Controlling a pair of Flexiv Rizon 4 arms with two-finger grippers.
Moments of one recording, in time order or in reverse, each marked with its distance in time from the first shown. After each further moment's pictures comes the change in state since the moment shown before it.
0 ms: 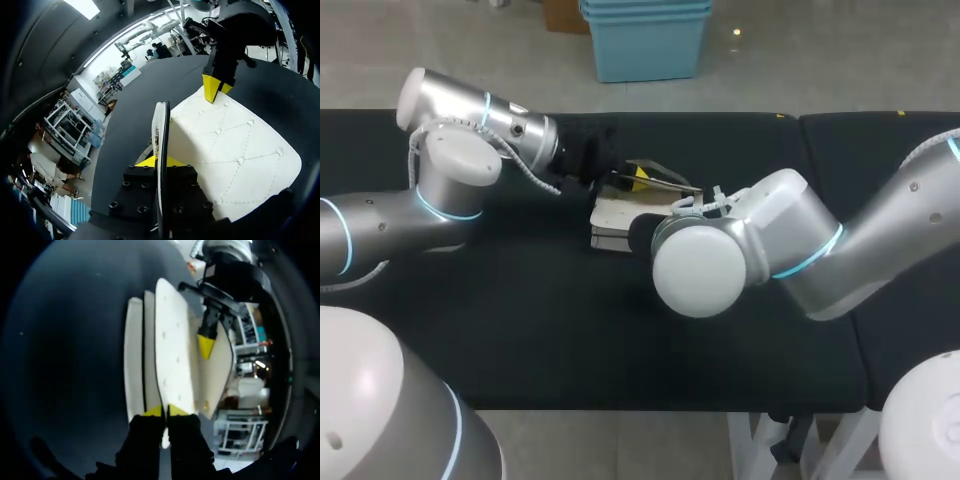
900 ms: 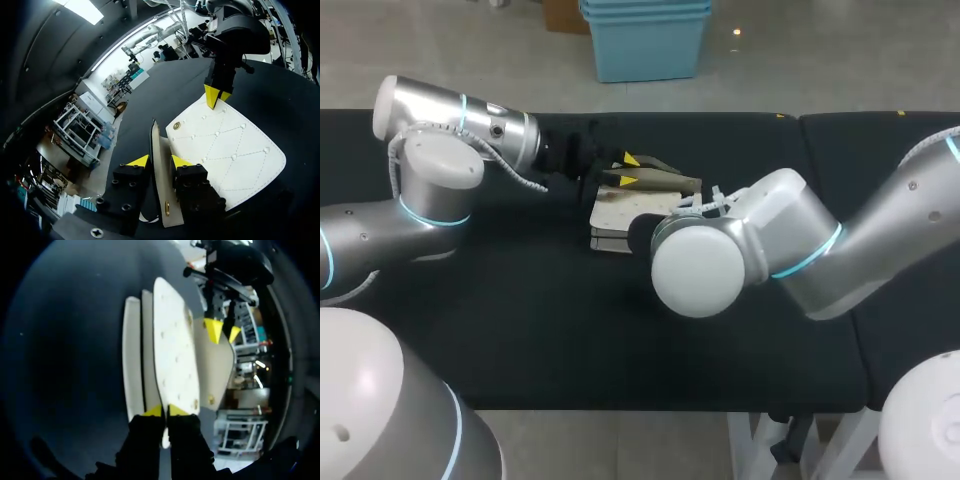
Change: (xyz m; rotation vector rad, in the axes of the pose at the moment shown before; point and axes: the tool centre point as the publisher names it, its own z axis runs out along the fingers) left arm -0.012 -0.009 -0.030 0.007 -0.086 0.006; right arm 0.000 0.000 0.000 0.002 0.000 0.000
